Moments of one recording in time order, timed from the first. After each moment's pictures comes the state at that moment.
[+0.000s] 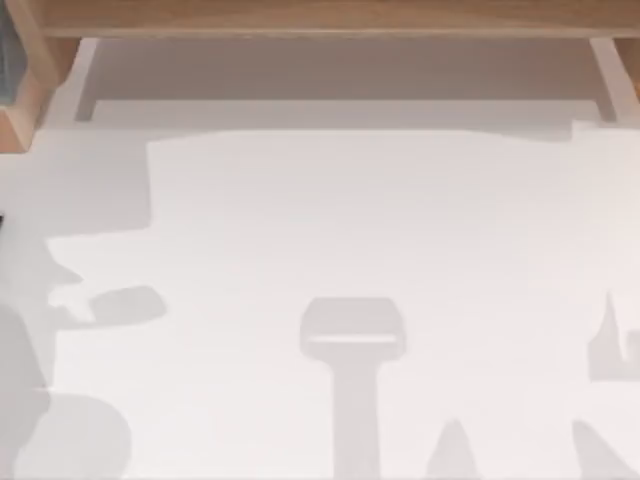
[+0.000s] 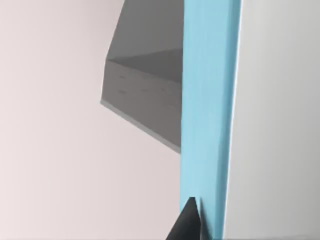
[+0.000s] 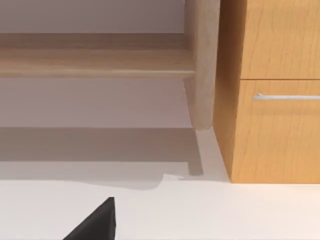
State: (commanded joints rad) left arm 0.64 1.63 1.00 0.46 0.58 1.32; right arm 0.00 0.00 0.00 0.00 0.00 0.00
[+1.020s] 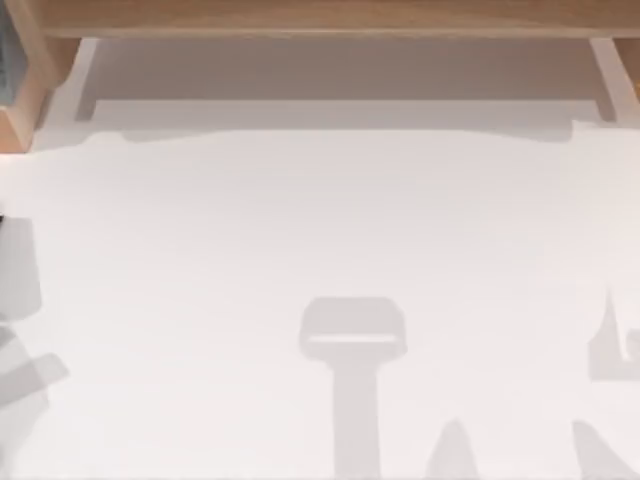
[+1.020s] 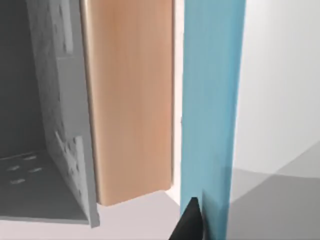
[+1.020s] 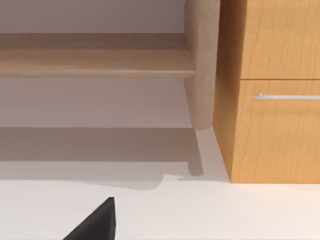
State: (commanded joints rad) left arm 0.67 1.64 0.56 0.43 0.61 1.99; right arm 0.00 0.00 0.00 0.00 0.00 0.00
